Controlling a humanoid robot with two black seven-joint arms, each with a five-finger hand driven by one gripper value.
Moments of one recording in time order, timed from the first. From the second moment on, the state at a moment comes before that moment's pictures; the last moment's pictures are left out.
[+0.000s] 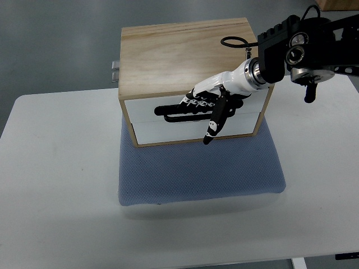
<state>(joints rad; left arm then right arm) 0.01 0.00 0.14 -0.12 0.10 -0.07 -0.04 1.86 -0.47 -0.51 1.45 -0.24 0.29 -0.17</state>
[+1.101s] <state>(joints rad) 0.01 0.00 0.14 -0.12 0.10 -0.07 -0.04 1.87 -0.49 -0.51 1.45 -0.24 0.48 -0.19</state>
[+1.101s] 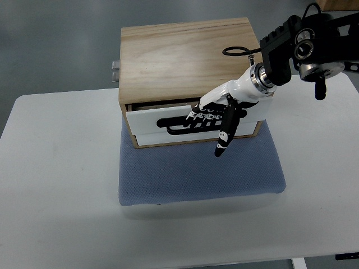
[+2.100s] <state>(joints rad) 0.01 0.00 0.14 -0.12 0.10 -0.07 -0.04 1.91 -0.54 -0.51 1.50 -0.24 0.61 -0.19</state>
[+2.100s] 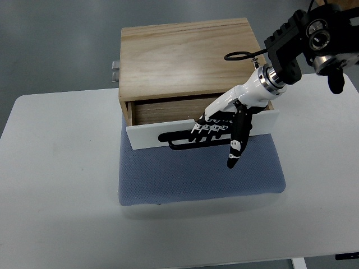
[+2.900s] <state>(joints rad) 0.01 0.00 0.14 -0.12 0.10 -0.07 -0.04 2.00 -0.61 -0.53 1.58 -0.23 0.61 -0.19</state>
